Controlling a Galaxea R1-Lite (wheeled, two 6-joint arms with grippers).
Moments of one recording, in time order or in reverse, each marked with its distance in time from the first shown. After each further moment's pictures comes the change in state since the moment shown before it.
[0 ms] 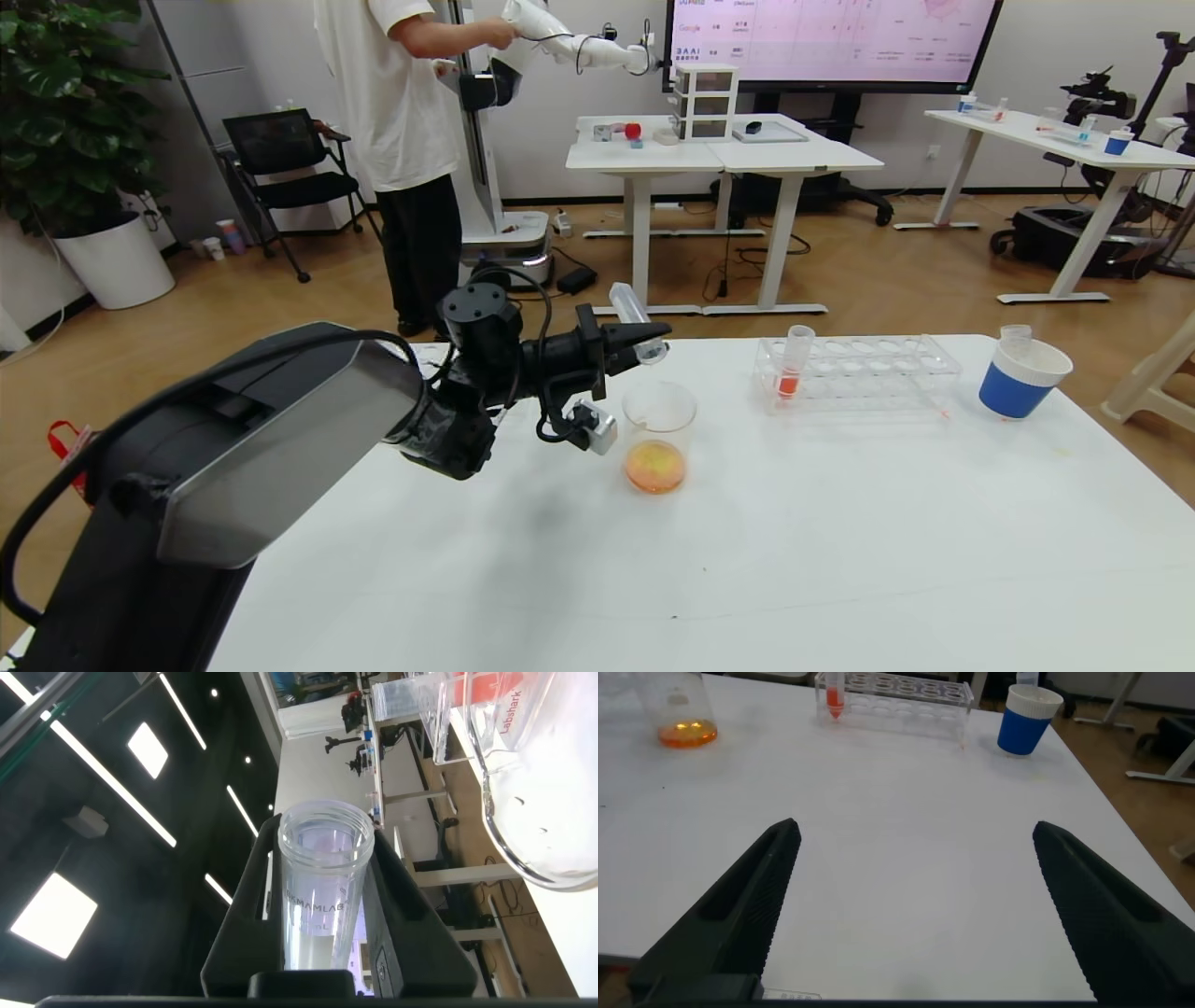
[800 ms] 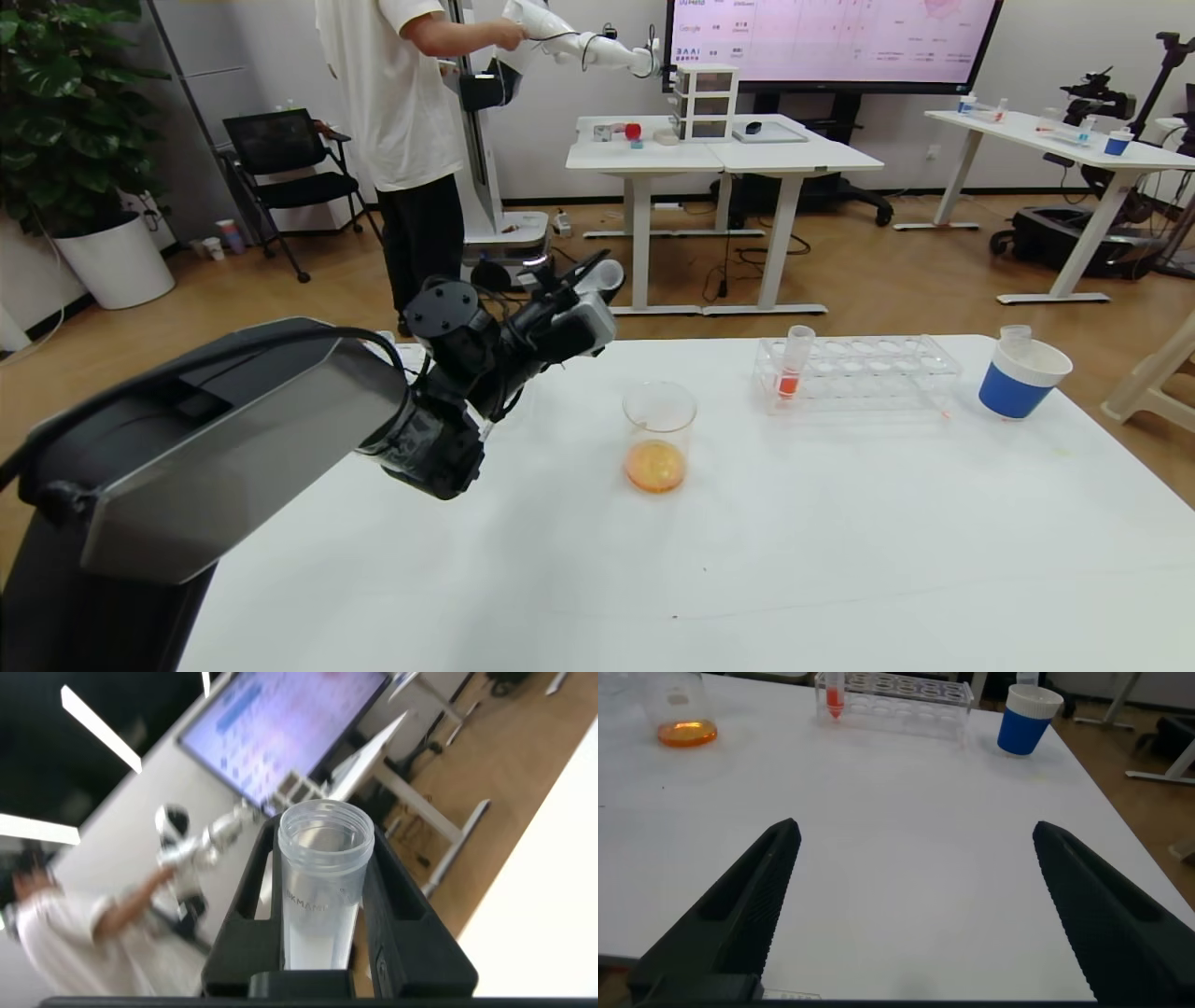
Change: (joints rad) left arm -0.040 -0.099 0.198 -0.264 0.705 -0.852; right arm 0.000 0.000 0.000 0.000 0.000 0.000
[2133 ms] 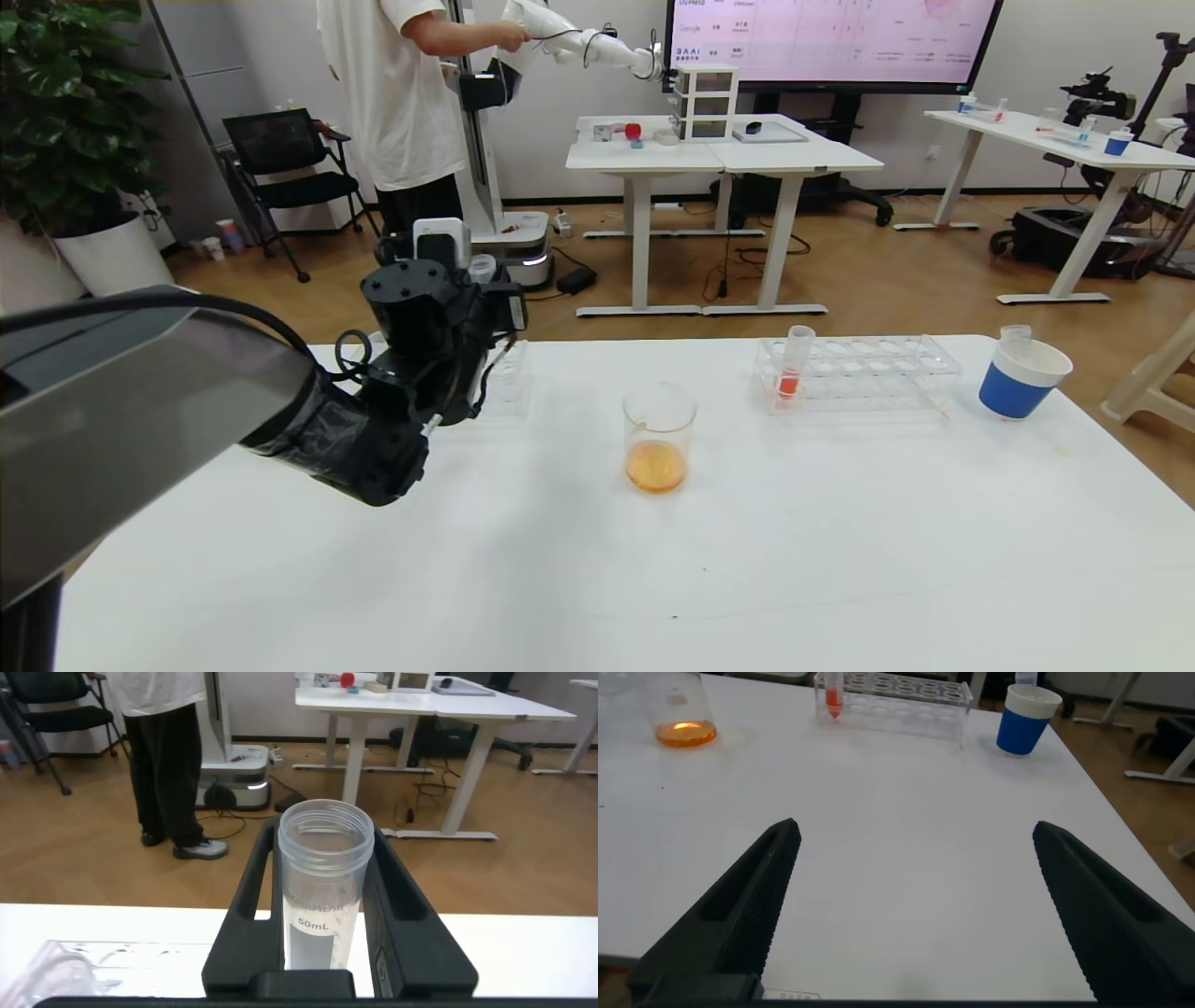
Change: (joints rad) left arm 0.076 -0.211 0.153 0.273 0.593 -0.851; right arm 0.000 0.000 0.000 0.000 0.000 0.000
